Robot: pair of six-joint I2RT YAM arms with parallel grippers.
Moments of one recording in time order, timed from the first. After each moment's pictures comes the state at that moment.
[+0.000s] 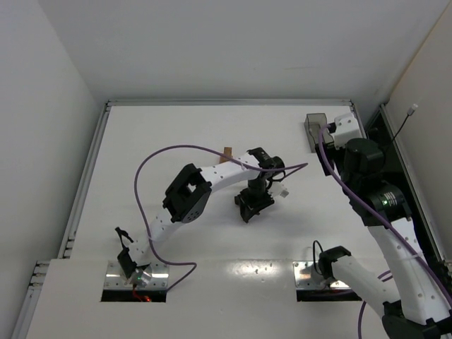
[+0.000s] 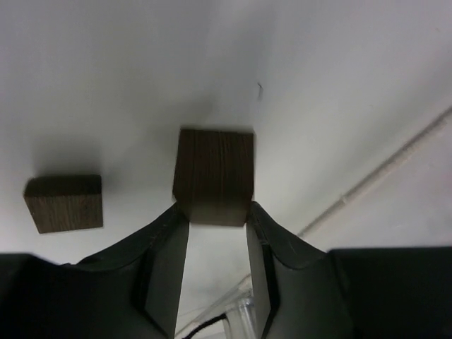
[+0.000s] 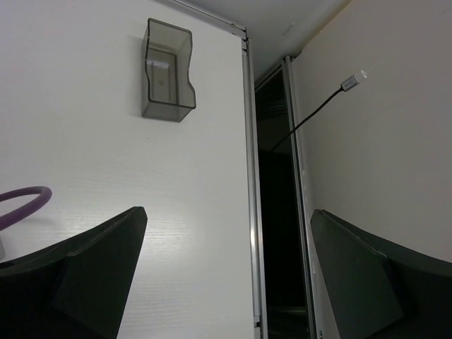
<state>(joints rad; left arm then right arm) -0.95 2.41 2.09 -1.32 0.24 0.17 0.30 0.82 1.09 -0.66 0.54 -0.35</state>
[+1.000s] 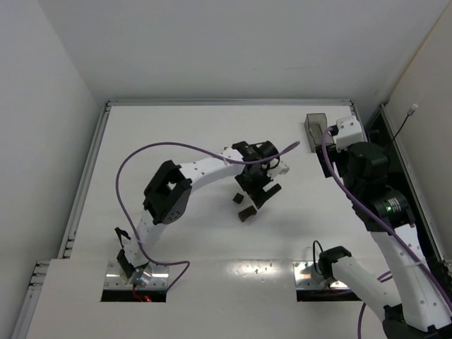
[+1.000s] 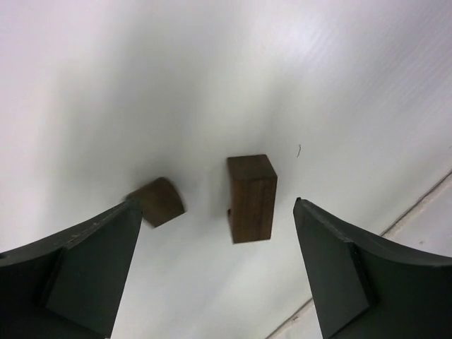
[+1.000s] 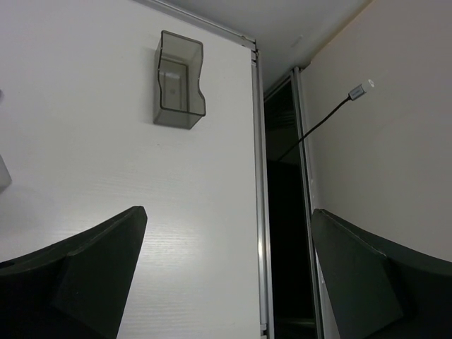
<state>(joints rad) -0.91 2.21 1.87 -0.96 0.17 0.05 0.30 0.79 1.08 -0.66 0.49 -0.34</state>
